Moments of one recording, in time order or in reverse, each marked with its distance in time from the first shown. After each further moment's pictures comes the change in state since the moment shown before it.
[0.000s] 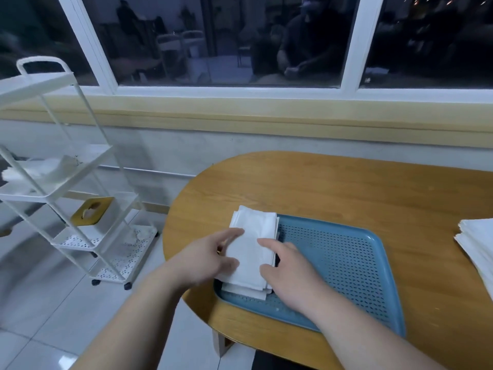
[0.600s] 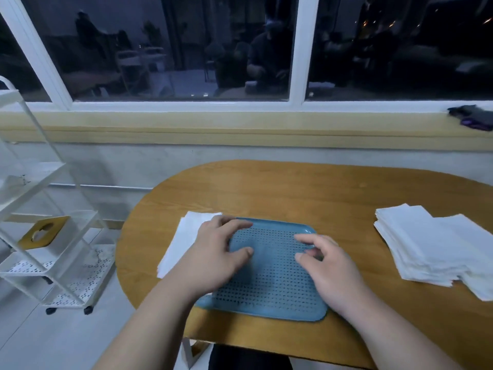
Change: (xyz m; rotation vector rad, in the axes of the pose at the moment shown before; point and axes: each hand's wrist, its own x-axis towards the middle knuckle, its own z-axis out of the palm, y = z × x) left_hand -0.018 0.096 0.066 0.084 0.223 0.384; right_hand -0.074 0.064 -0.110 0.097 0.369 -0.066
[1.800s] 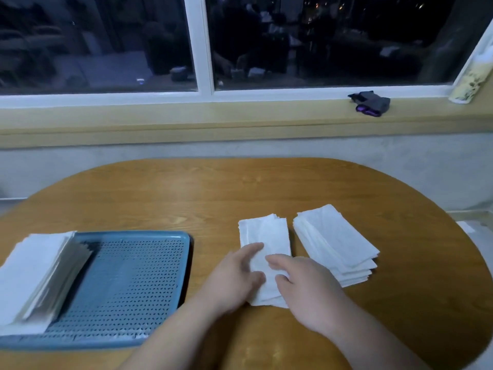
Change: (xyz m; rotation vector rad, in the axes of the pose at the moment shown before) left_hand 0.076 0.178 0.243 -0.220 -0.350 -0.192; right_hand -0.013 0.112 -0.215 -0.486 -0.144 0.076
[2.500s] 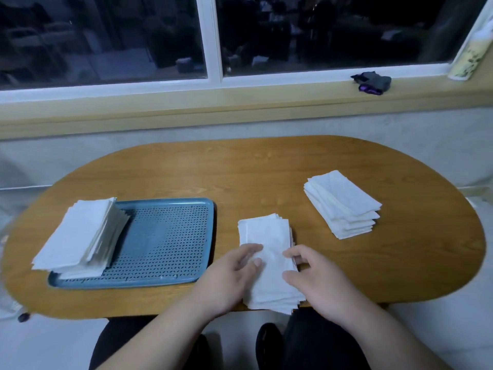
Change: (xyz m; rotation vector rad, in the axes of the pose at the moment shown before) left_hand -0.109 -0.041 -0.016 0.082 -0.005 0.081; right_hand -0.078 -0.012 0.052 0.423 -0.030 0.158
